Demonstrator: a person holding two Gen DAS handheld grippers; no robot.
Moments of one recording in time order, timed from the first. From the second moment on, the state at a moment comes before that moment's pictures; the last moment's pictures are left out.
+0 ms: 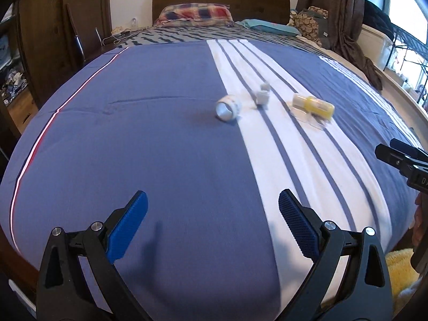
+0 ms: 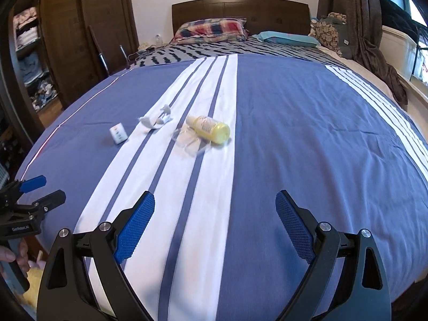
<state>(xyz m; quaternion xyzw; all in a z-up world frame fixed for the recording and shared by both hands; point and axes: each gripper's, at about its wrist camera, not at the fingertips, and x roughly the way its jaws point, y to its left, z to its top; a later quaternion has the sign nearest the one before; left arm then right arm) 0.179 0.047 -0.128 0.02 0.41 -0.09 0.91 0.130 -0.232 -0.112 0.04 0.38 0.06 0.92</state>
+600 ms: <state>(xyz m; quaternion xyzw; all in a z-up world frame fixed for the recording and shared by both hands) 0.298 0.031 -0.147 0.02 0.43 -0.09 0.90 0.246 -0.228 -0.134 0.02 0.41 0.07 0.91</state>
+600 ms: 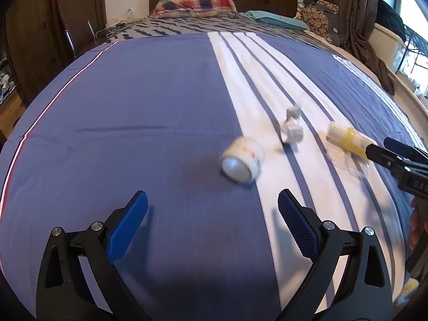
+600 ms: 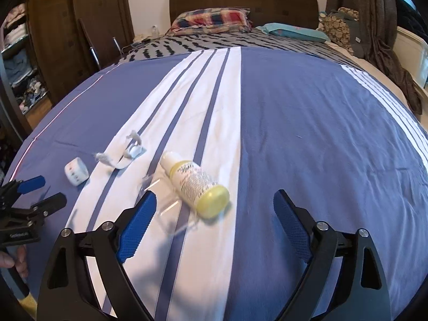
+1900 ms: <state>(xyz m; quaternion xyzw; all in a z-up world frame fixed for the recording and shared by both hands) 0.232 -0.009 -0.101 0.03 0.39 -0.14 0.91 0.161 -0.233 -0.099 0.01 0.39 0.10 0.92</state>
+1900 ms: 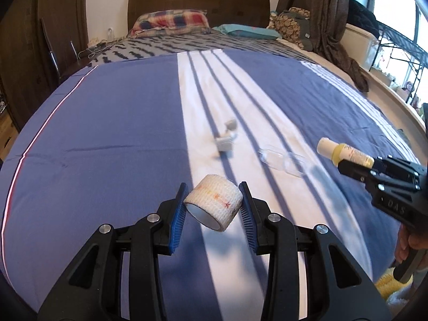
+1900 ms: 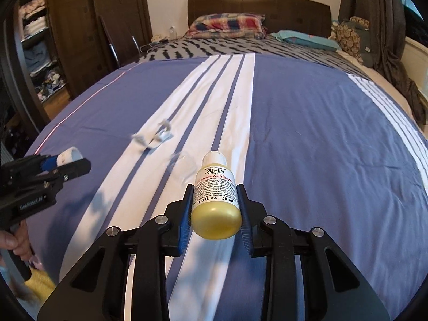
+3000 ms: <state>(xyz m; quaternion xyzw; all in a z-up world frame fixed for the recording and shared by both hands) 0.008 -0.016 -0.150 0.02 0.41 -0.19 0.89 -0.049 -0.215 -0.148 0.04 0.40 0.12 0.91</state>
